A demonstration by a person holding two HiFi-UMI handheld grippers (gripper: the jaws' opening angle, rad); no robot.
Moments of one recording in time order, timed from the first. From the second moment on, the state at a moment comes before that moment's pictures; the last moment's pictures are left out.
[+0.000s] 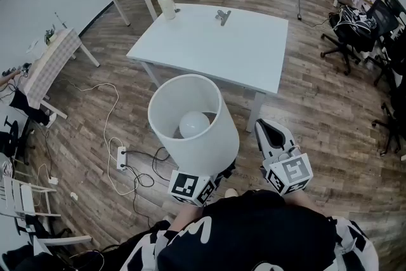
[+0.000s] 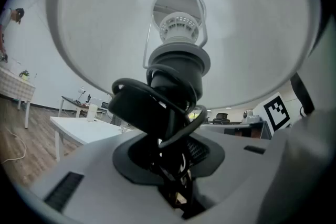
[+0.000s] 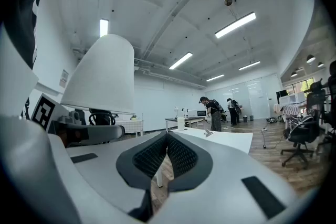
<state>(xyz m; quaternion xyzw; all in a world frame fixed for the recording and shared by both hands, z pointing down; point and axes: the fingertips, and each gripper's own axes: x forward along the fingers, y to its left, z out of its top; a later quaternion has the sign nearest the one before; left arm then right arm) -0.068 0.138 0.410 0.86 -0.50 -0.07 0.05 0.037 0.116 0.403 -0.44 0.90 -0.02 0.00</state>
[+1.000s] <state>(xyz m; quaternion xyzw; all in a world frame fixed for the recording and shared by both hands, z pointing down) -0.075 0.136 0.412 0.87 -0.49 -0.06 0.06 0.027 0.117 0.399 -0.45 0.89 -0.02 0.00</state>
